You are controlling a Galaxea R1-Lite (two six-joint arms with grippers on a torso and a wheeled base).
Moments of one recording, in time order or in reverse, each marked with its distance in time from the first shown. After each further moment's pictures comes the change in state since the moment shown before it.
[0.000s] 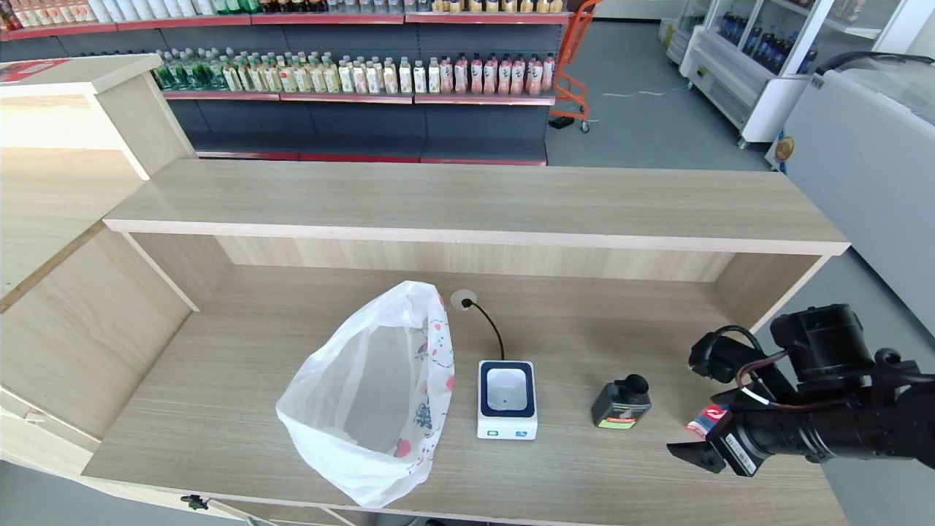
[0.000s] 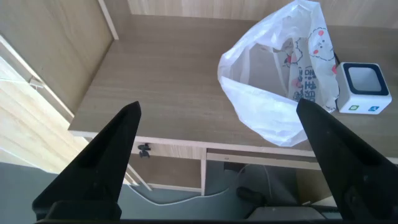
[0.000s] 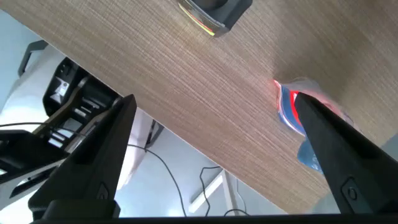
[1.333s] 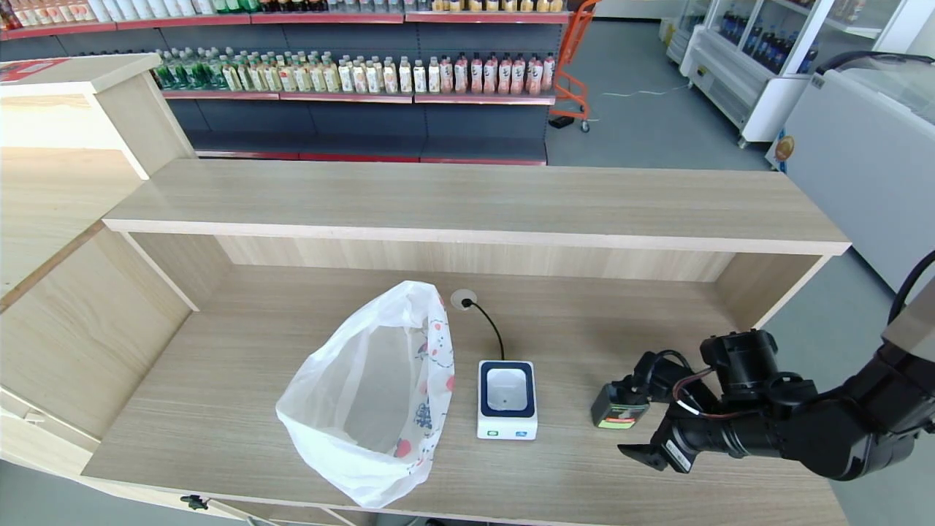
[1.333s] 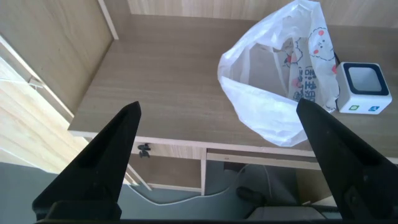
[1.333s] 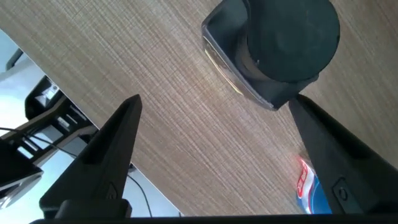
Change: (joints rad) left arm 0.000 0.000 0.000 0.000 0.000 0.000; right arm 0.043 0.316 0.004 -0.363 0.110 -0.129
